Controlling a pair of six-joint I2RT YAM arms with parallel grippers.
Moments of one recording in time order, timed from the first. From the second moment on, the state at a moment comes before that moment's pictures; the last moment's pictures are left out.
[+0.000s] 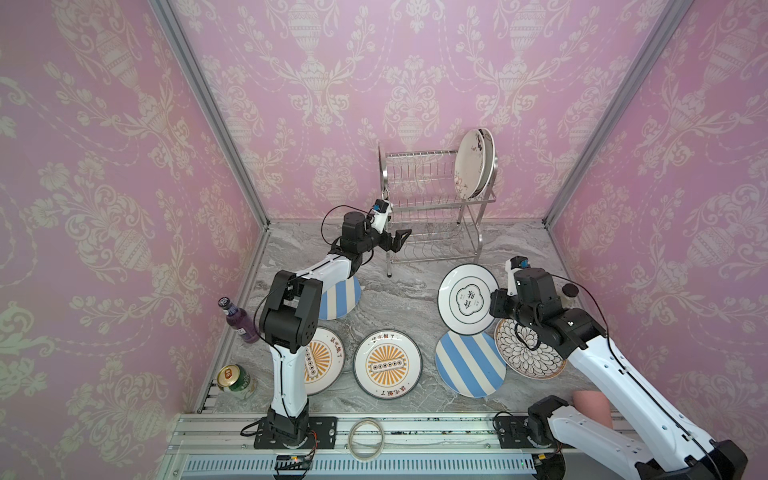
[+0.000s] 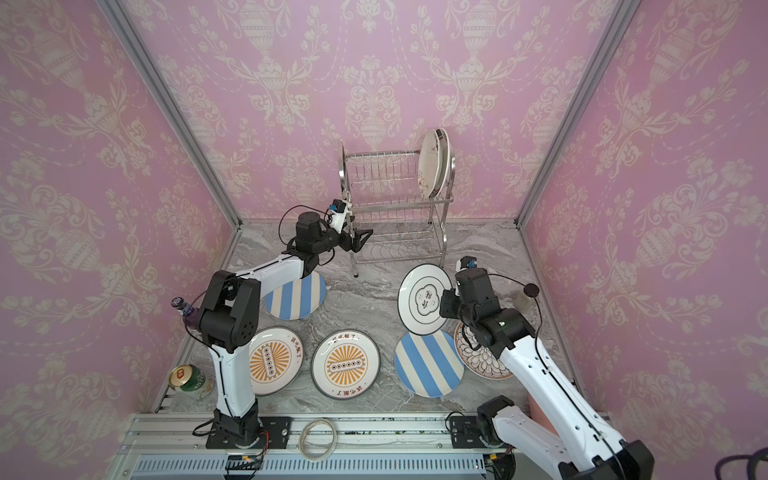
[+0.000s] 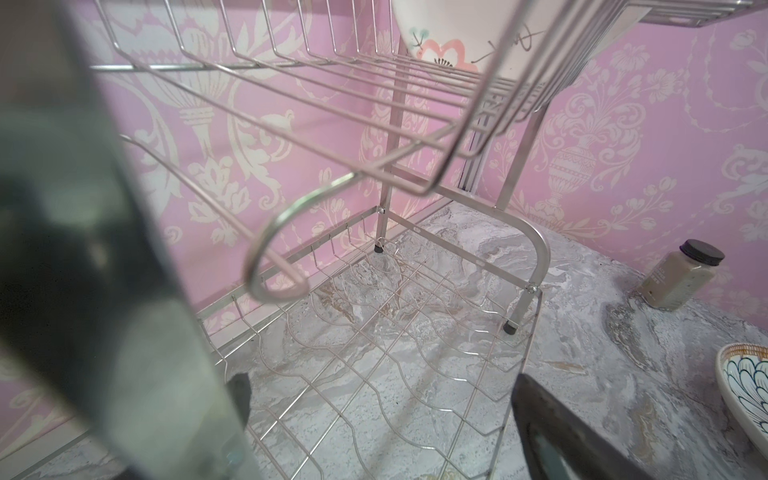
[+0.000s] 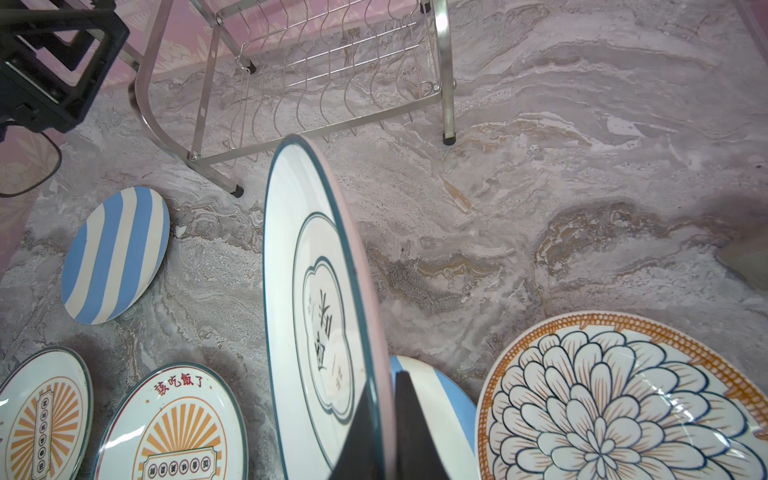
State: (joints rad) left arm -0.30 2.03 1.41 0.46 0.53 -0.04; right arm 0.37 0.95 0.91 -0.68 0.13 0.44
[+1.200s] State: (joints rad) left arm -0.30 1.37 0.98 0.12 0.15 -0.10; right arm 0.38 1.44 2.00 -0.93 0.13 0.08
